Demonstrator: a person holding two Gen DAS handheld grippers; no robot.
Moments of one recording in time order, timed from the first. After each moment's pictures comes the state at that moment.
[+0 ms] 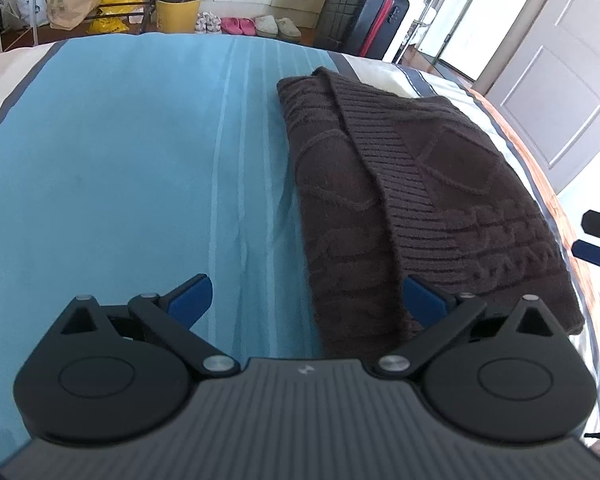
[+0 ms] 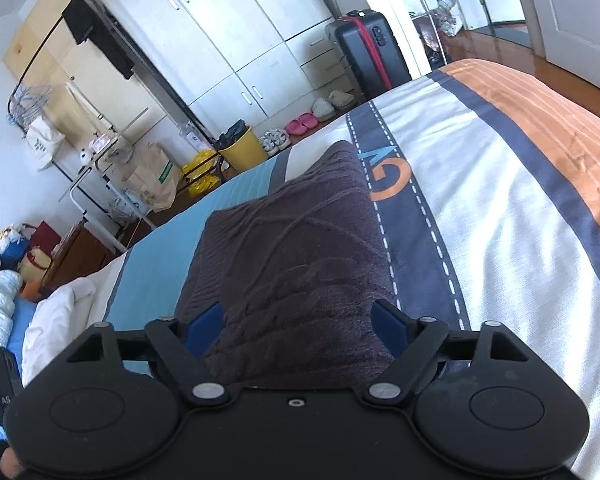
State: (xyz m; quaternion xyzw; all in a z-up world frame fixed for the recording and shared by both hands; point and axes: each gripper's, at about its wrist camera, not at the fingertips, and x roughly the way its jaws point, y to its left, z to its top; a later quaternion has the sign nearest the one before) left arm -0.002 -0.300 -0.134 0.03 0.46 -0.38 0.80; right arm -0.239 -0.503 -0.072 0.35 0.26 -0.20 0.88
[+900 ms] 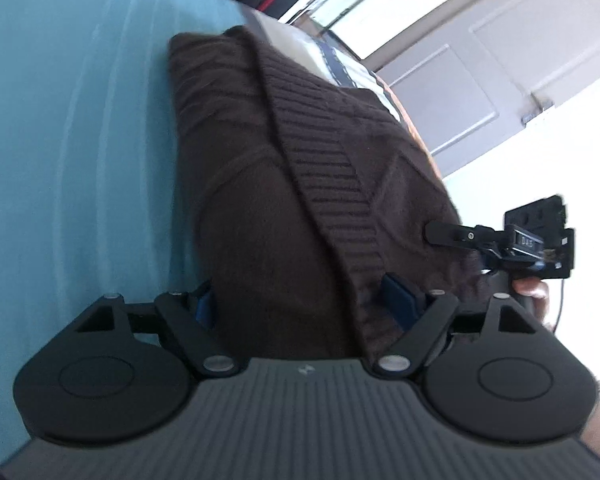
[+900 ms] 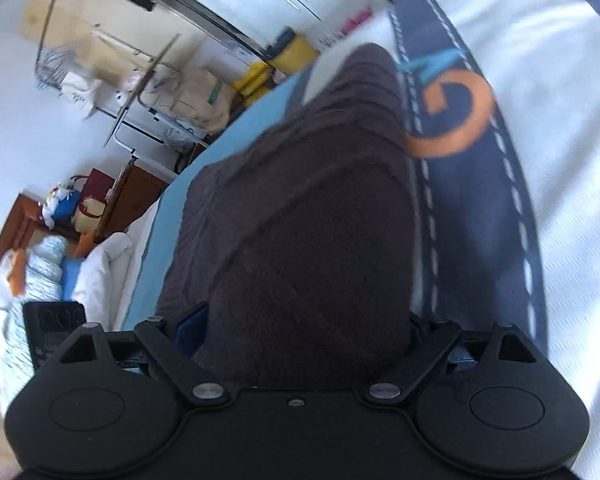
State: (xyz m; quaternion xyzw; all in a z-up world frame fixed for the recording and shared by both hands) left arm 0.083 -0.377 -0.193 -0.07 0.51 -0.55 0.66; right arm -0.132 -0.601 -0.163 0.40 0.35 -0.02 0.85
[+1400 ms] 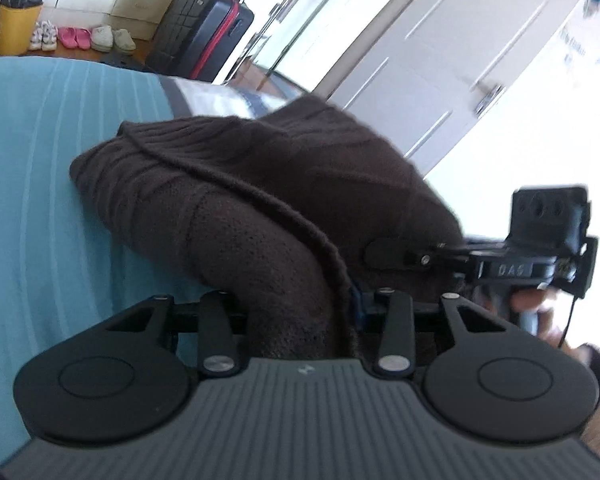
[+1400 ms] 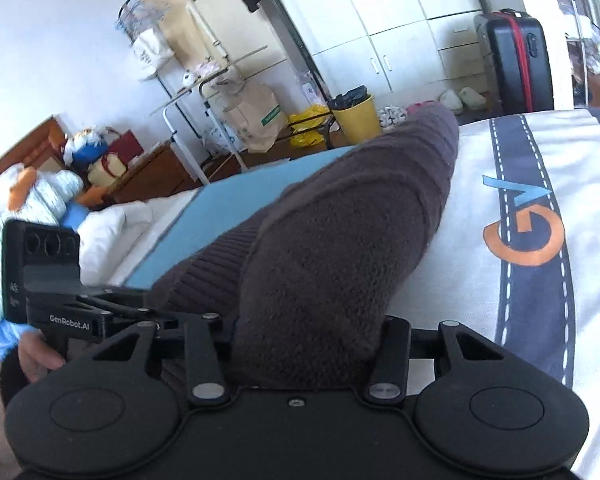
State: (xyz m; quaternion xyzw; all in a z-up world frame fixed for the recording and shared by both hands) left arm 0.048 -0.371 -0.135 -0.09 0.41 -0.62 0.66; right arm -0.131 -0.534 -0.083 0.26 0.29 0.00 0.92
